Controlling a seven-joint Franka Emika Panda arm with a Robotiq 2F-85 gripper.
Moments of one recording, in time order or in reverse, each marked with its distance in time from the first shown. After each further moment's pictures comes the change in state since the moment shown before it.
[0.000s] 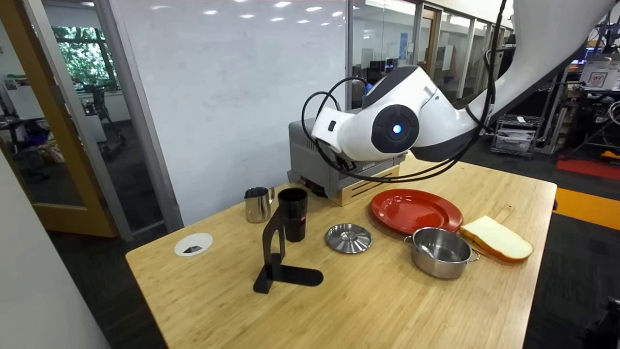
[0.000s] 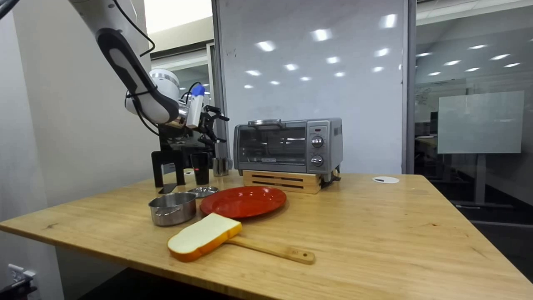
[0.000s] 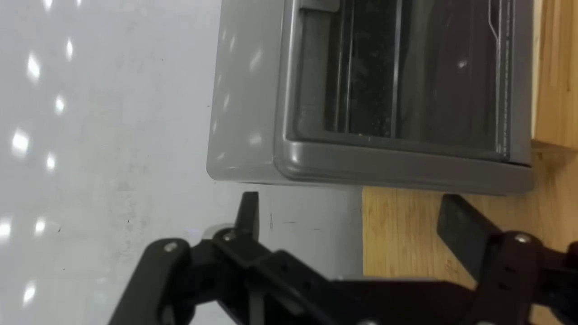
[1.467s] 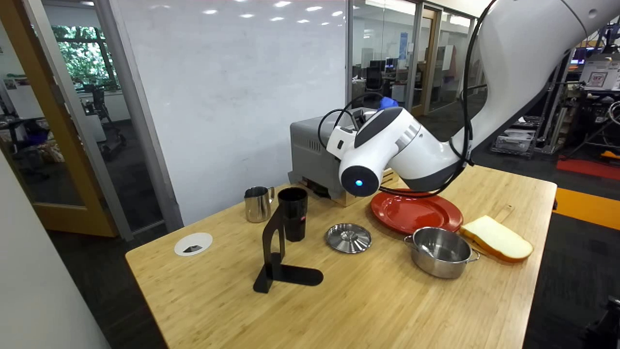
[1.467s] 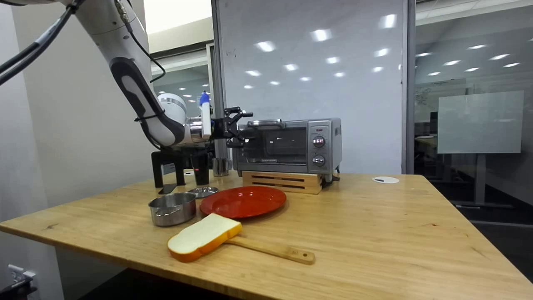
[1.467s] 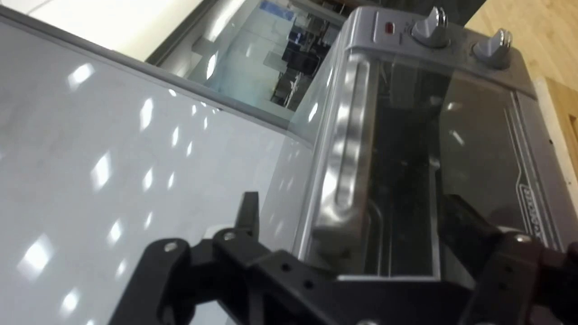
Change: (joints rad) arm 0.038 0.160 -0.057 0.071 -0.004 -0.587 0.019
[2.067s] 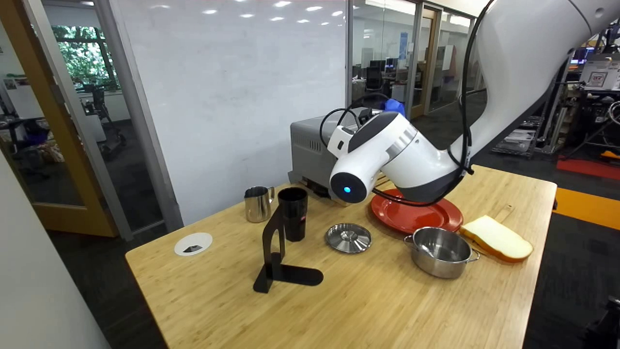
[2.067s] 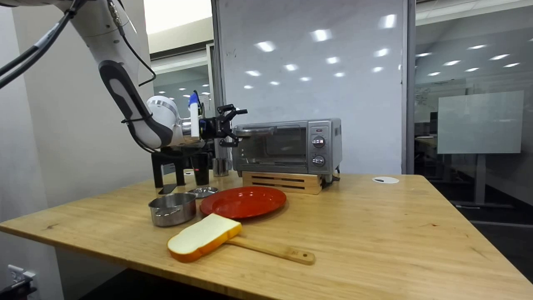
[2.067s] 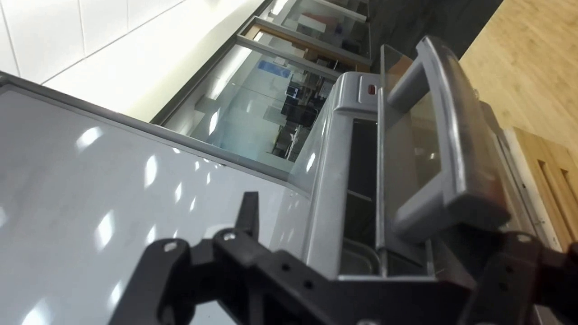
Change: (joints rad) arm 0.052 0.003 0.002 -0.008 0.113 -0.185 0.036
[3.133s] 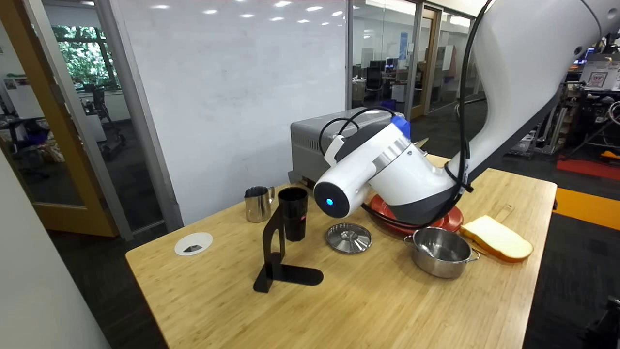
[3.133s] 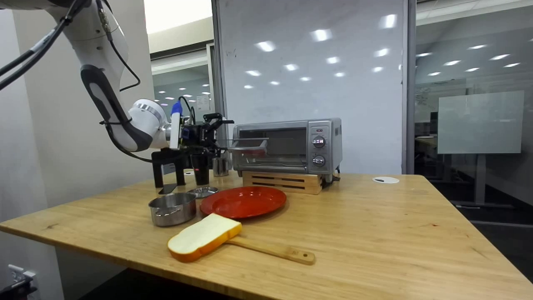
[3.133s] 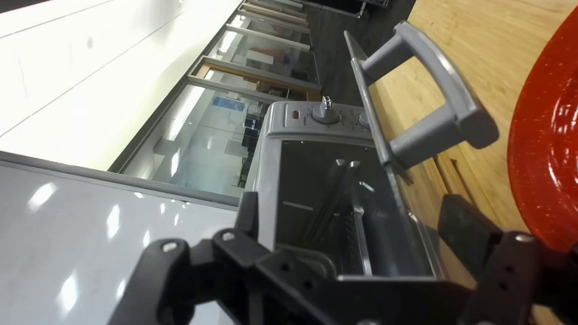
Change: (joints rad) arm 0.083 0.012 0.008 -0.001 0.227 -0.072 0.110
